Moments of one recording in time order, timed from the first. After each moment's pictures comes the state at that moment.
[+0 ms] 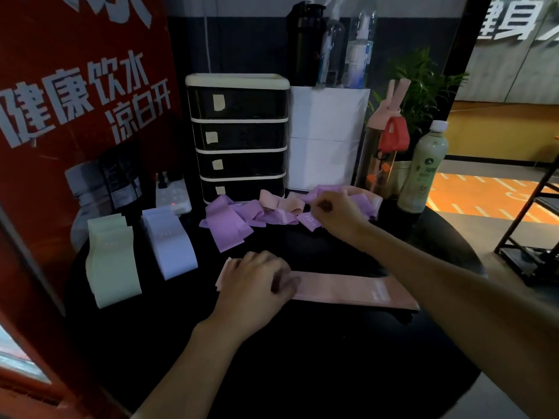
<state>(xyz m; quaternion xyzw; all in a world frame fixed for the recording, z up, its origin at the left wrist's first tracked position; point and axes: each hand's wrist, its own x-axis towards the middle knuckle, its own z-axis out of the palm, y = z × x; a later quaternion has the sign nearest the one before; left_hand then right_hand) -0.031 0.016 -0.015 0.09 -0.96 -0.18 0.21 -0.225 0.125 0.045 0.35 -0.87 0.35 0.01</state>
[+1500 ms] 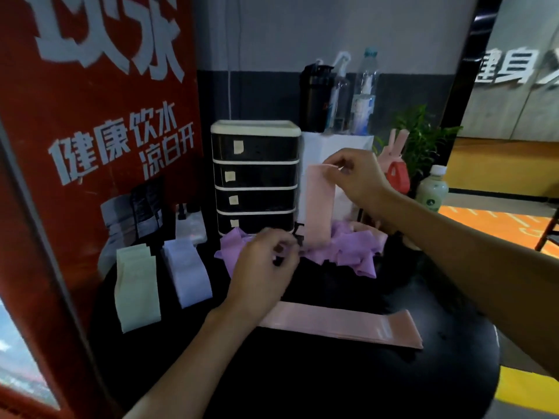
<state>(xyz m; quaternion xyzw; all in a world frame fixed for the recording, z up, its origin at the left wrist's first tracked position) -0.033 0.025 0.070 0.07 -0.84 -0.34 0.42 -0.225 0.120 0.173 0.44 -0.73 0.49 0.18</state>
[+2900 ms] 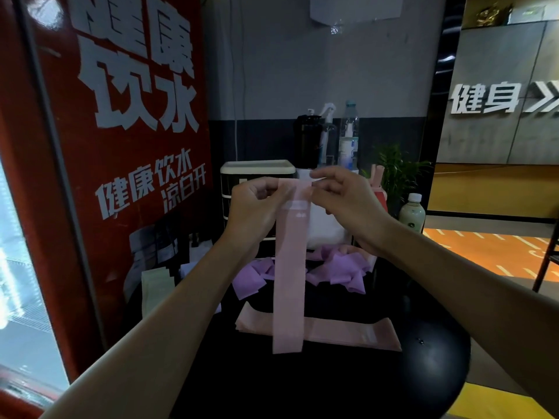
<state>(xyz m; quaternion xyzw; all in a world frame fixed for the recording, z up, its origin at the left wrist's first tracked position) -0.009 0.046 0.196 0.01 -0.70 -0.57 0.43 -0.098 0.184 0.216 0.43 -0.66 0.61 0.03</state>
